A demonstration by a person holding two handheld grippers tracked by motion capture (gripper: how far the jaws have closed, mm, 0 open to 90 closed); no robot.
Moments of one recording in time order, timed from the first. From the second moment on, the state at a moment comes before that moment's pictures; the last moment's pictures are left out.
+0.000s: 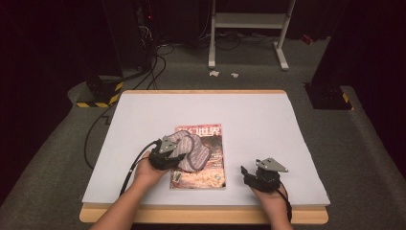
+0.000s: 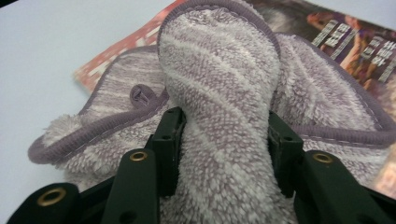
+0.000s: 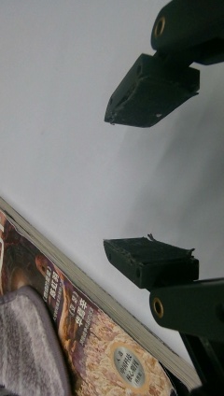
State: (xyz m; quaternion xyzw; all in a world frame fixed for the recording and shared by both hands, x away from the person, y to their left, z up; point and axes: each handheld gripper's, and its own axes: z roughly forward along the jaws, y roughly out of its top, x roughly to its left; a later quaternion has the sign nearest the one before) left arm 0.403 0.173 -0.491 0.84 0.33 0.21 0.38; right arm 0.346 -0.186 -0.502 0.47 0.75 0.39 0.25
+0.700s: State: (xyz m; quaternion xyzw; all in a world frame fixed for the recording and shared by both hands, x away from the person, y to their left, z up) left arm 0.417 0.091 -0.492 0.85 0.29 0.17 0.40; right arm 0.346 -0.186 -0.501 0.46 0.75 0.40 0.24
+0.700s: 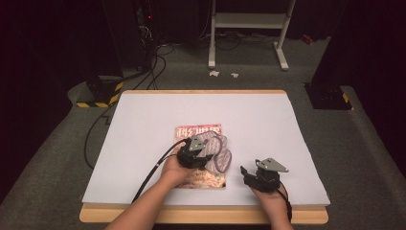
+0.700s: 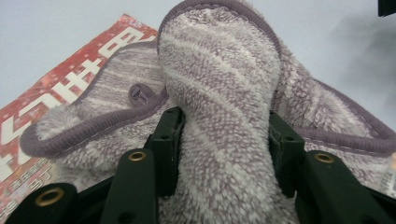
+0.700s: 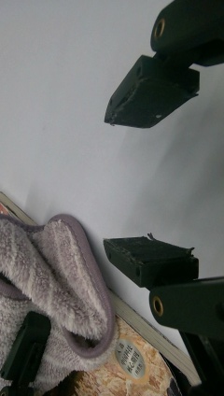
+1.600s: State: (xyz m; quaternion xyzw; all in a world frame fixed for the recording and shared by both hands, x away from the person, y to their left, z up) left arm 0.399 0.212 -0.494 0.83 0.36 0.20 0.39; right arm 0.346 -0.183 -0.502 0.46 0.76 0.39 0.24
